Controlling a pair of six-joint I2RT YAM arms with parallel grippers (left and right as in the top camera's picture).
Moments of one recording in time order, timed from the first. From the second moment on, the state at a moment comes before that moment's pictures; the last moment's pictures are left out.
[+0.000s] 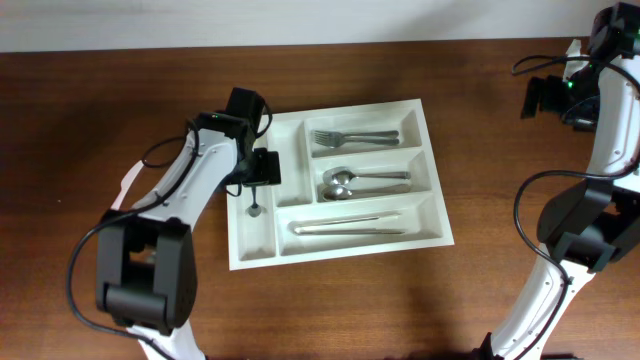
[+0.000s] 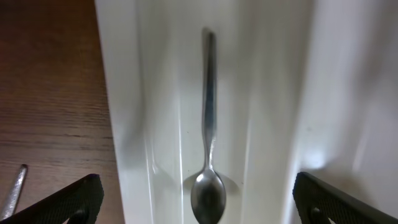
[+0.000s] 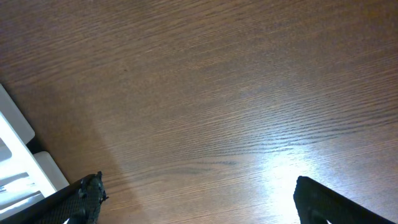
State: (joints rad) left arm -0.25 1.92 1.47 -0.95 -0.09 -0.33; right arm -0.35 2.28 2.40 -1.46 -0.05 0.02
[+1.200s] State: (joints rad) left arm 0.20 1.76 1.45 -1.10 -0.35 0.01; right arm -0.35 2.28 2.40 -1.46 -0.05 0.02
